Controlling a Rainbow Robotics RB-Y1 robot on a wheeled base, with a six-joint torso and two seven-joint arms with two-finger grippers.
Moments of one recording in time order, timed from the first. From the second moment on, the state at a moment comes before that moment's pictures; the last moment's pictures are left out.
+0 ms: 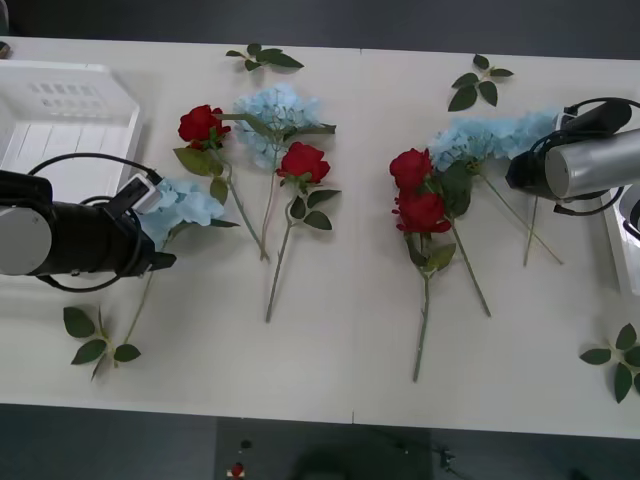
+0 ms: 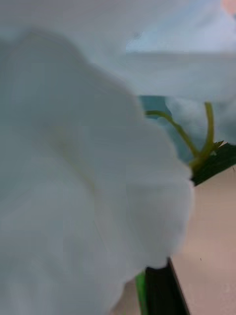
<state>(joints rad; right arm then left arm) -0.90 -0.63 0.58 -0.61 -0.74 0.65 1.06 -0.25 0.71 -0.14 -1.64 0.91 1.05 -2.17</state>
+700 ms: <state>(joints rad) -0.89 -0.76 0.58 -0.80 -1.00 0.71 1.08 -0.20 0.60 -0.14 -1.52 0.84 0.98 -2.17</state>
